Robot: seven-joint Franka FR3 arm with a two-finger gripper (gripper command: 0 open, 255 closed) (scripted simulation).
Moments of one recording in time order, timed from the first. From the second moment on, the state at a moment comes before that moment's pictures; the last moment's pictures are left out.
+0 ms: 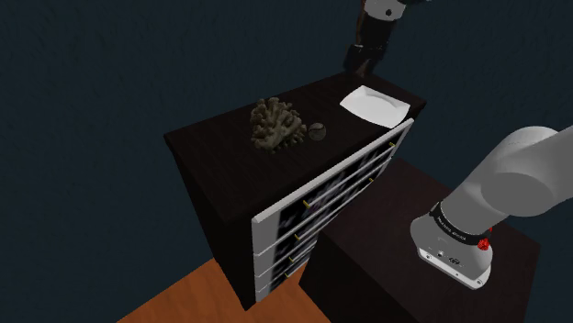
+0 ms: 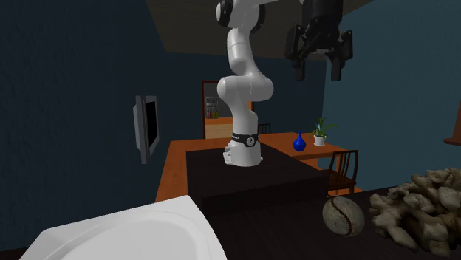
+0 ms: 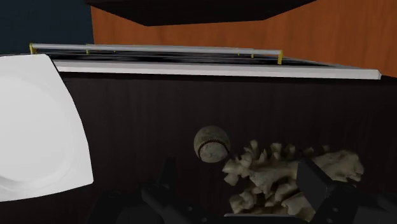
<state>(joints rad) 0.00 -0.44 -0.03 -2.36 0.00 1.96 0.02</state>
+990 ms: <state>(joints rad) 0.00 0.11 -0.04 -2.22 0.01 2.22 -0.01</state>
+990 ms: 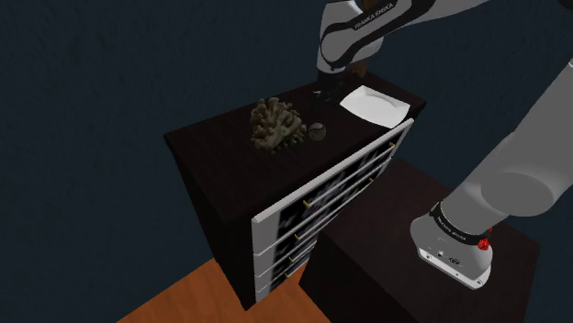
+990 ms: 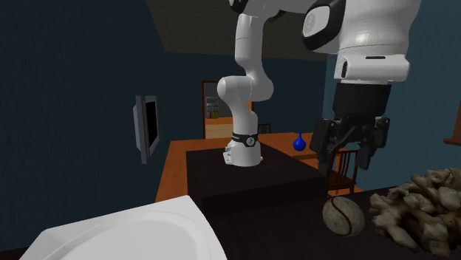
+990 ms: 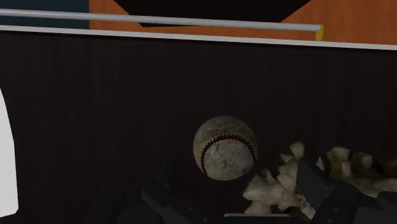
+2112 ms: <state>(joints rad) -0.01 0.28 -0.05 -2.17 0.01 2.35 -0.02</state>
